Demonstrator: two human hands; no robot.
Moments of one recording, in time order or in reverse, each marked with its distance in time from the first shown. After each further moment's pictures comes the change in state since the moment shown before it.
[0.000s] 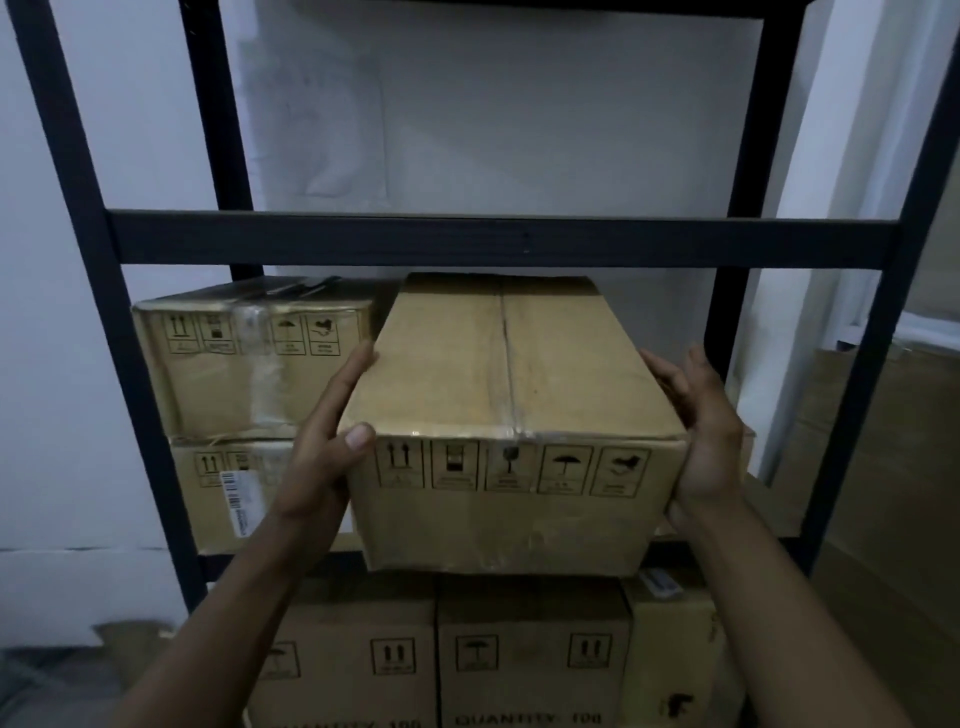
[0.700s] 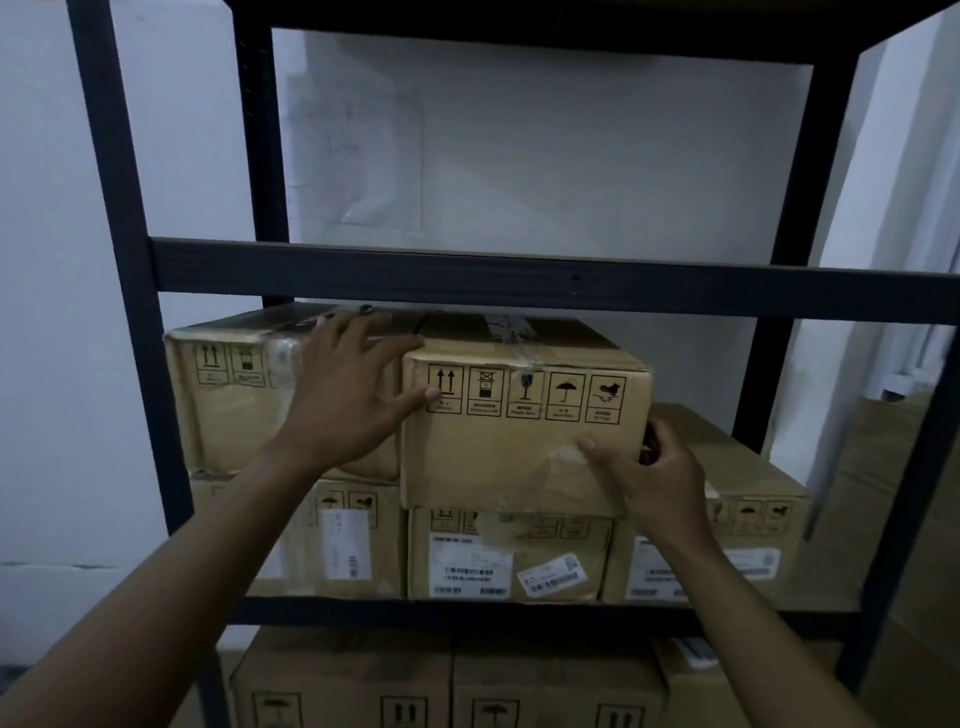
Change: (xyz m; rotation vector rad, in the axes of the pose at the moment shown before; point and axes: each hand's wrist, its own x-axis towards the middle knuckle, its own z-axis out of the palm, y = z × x) left_hand 0.115 -0.003 -0.060 1.409 0.125 0.333; right_hand 0.056 0.079 -0.004 -0.685 0.148 -0.085
